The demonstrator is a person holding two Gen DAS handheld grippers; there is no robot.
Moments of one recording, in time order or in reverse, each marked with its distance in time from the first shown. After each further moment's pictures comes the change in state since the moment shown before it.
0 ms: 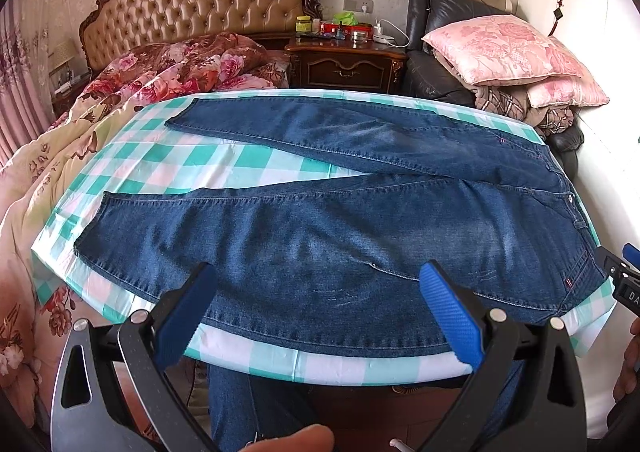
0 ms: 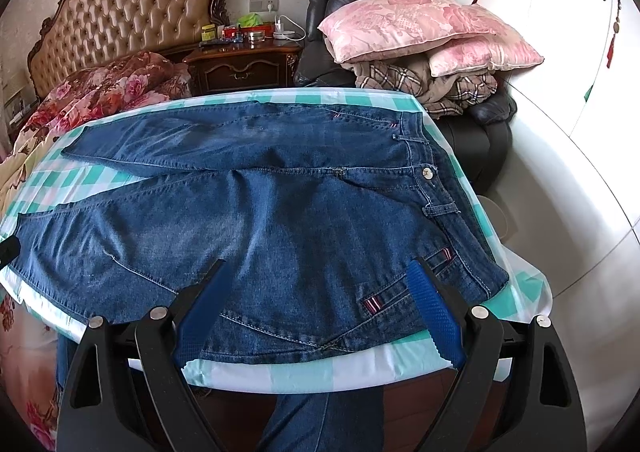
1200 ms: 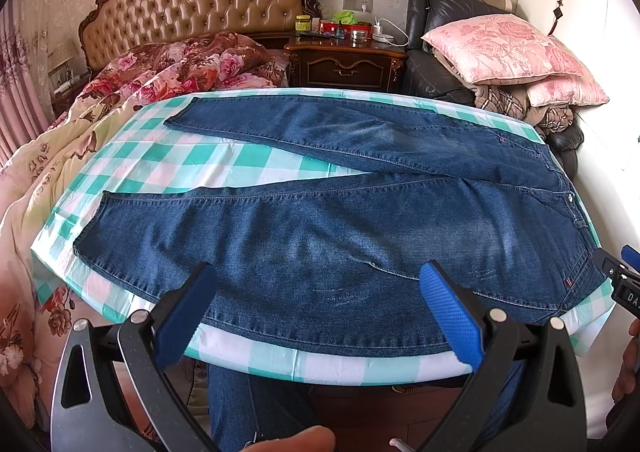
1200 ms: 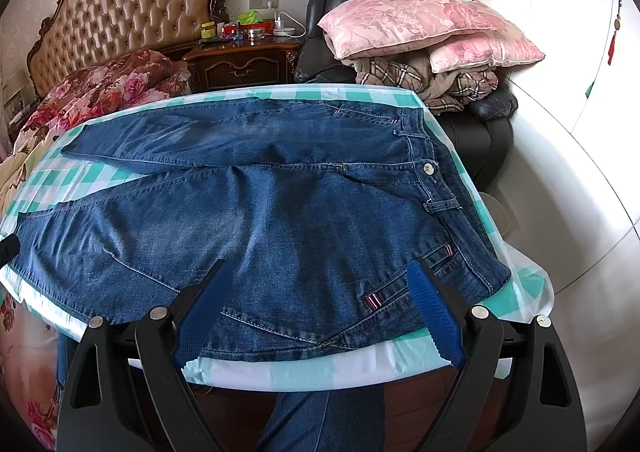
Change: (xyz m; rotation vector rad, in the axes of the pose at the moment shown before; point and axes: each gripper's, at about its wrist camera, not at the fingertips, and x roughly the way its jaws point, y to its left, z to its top) left arm 0.001 0.001 0.002 -0.002 0.008 -0.001; right arm 0.002 -0.001 0.000 0.010 0.012 0.003
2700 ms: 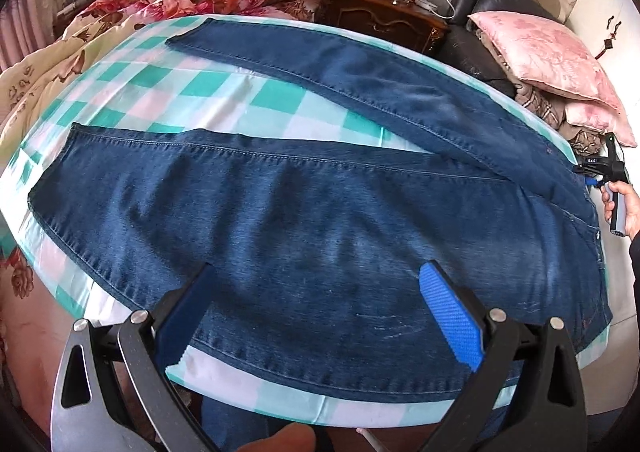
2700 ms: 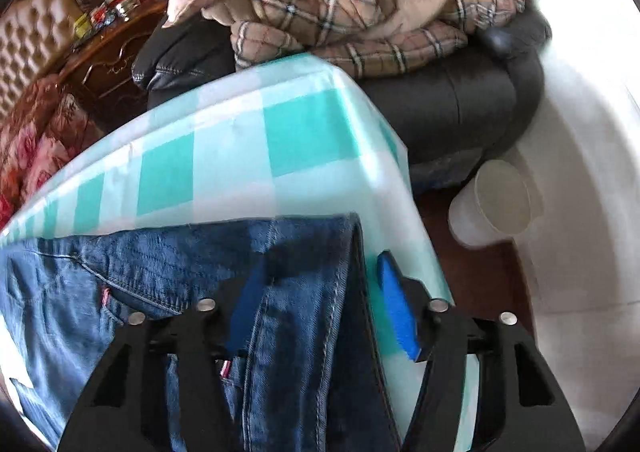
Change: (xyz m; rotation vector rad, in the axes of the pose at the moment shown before) left arm 0.105 0.064 0.015 -0.182 0.203 -0.044; right arm 0.363 -0.189 0.245 0.181 0.331 0.027
